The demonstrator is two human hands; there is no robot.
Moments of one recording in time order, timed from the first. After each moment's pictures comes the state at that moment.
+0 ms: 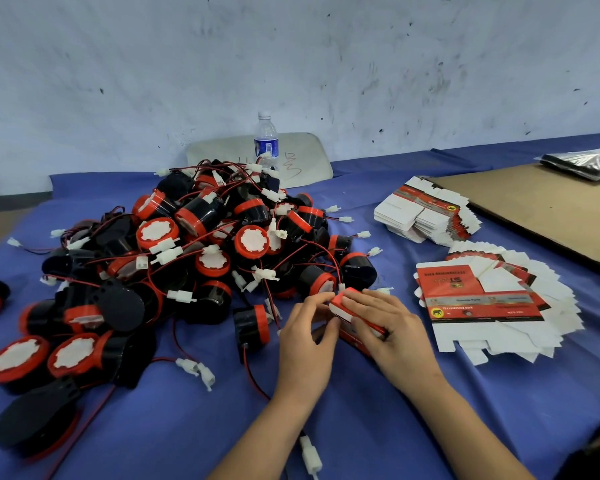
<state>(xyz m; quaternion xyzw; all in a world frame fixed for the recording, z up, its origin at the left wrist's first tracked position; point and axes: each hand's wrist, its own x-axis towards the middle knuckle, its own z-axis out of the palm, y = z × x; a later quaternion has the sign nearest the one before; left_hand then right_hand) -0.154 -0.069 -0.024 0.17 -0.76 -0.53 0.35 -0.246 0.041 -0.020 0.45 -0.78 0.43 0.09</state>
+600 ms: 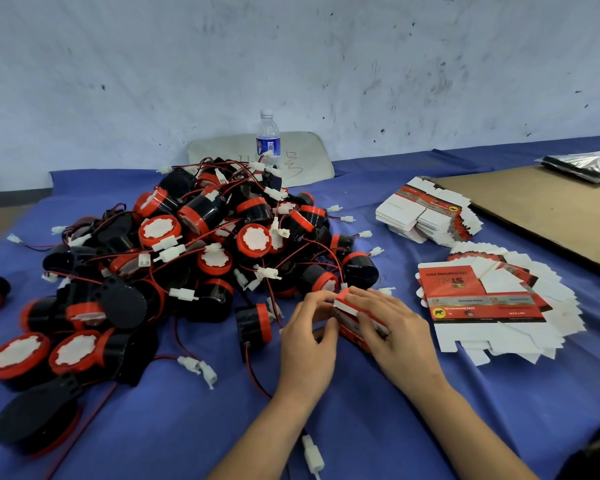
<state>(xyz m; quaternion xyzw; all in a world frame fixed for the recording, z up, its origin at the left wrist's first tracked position) -0.155 -0.069 -0.023 0.15 -0.75 -0.54 0.35 -0.243 0.039 -0.019 0.44 -0.77 0.42 0.17</state>
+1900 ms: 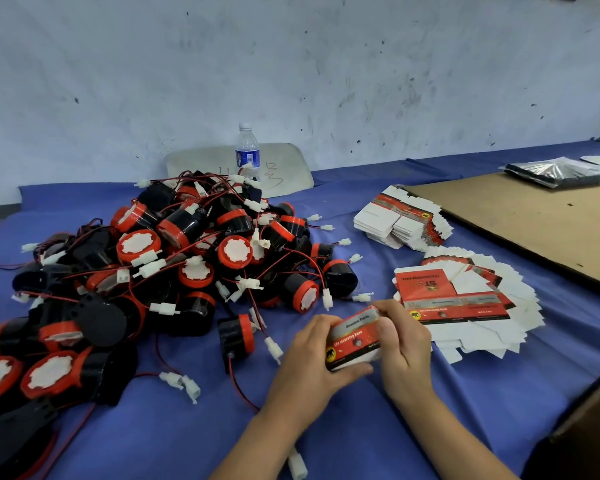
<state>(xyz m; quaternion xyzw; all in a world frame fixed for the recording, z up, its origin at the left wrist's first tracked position) -0.150 -0.062 -0.029 0.07 -0.88 -0.40 0.24 -0.239 0.051 -0.022 0.35 -0.70 0.60 0.18</state>
